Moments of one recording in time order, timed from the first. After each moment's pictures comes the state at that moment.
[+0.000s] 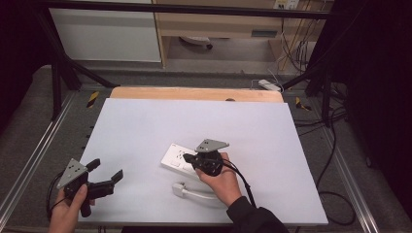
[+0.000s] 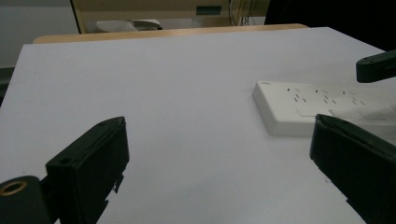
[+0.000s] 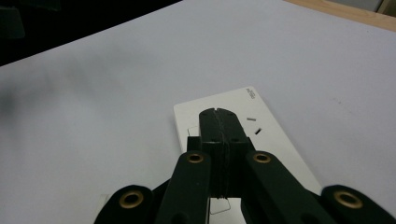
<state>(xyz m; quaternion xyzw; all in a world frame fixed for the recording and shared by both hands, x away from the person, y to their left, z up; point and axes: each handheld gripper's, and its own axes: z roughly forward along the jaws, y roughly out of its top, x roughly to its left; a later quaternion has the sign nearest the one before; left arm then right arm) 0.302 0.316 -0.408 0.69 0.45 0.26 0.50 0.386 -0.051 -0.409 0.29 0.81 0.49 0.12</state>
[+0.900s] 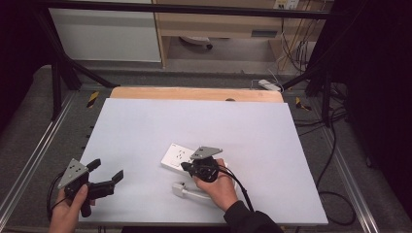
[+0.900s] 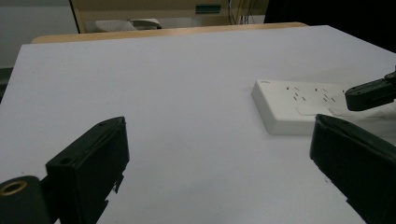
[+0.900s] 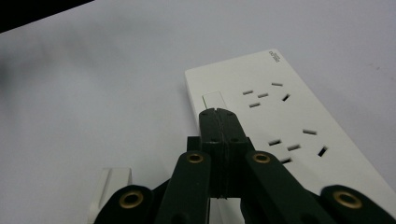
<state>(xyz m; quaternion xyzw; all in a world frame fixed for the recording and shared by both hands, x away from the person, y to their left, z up) 0.301 0.315 -0.408 0.69 0.45 0.26 0.50 0.379 -0.041 -0.432 0.30 0.83 0.46 0.10</state>
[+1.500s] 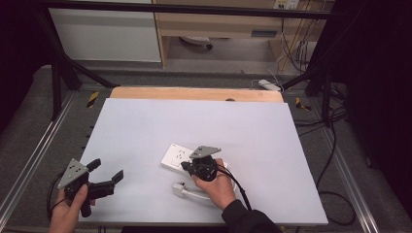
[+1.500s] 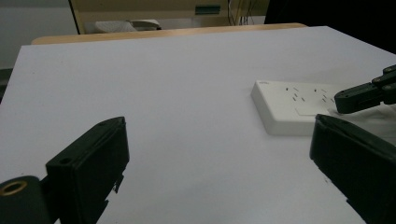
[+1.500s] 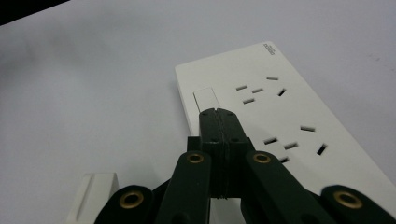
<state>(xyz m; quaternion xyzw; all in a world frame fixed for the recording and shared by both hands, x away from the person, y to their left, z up) 0.301 0.316 -0.408 0.69 0.45 0.26 0.50 0.386 -0.038 -0.438 0.31 0.83 0.45 0.10</state>
